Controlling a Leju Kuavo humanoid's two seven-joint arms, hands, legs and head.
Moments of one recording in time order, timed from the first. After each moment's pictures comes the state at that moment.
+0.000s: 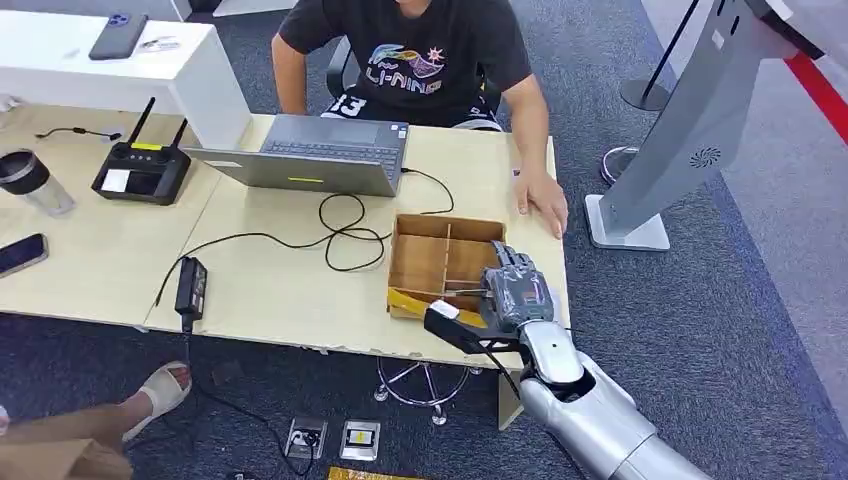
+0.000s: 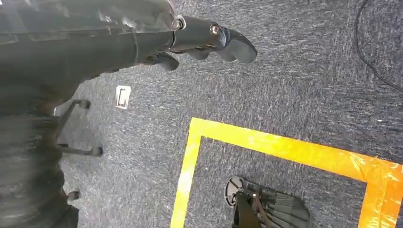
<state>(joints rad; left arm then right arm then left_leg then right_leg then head) -0.12 0.08 -0.89 -0.19 1.04 0.61 -0.08 -0.62 -0.08 0.90 -0.92 1.06 -0.22 0.30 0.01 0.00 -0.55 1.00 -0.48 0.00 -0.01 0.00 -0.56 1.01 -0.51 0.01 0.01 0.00</state>
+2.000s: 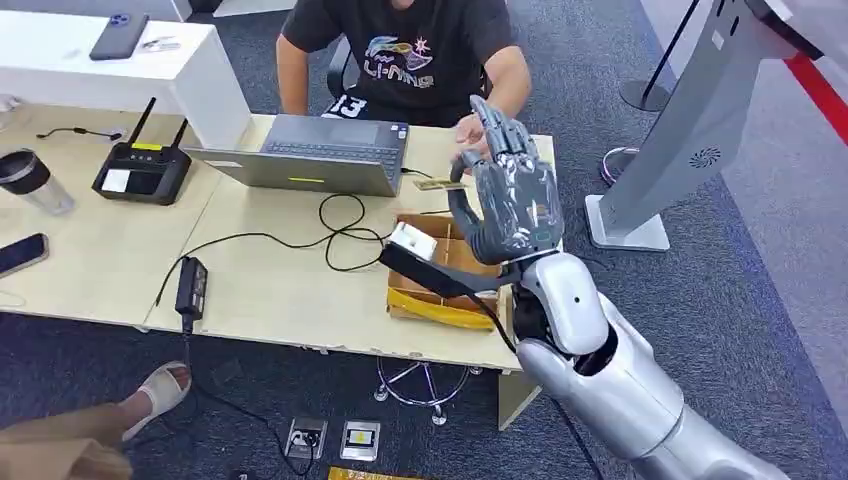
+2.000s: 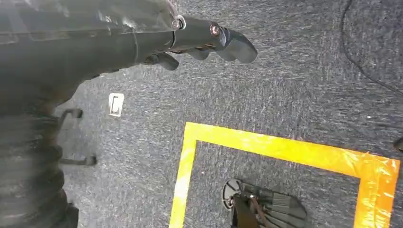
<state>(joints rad) -0.12 0.08 -0.92 -0.19 1.03 0.60 -0.11 -0.79 -0.06 0.82 -1.40 1.17 -0.23 0.32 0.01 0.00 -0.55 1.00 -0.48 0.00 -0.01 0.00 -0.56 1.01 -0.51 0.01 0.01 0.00</state>
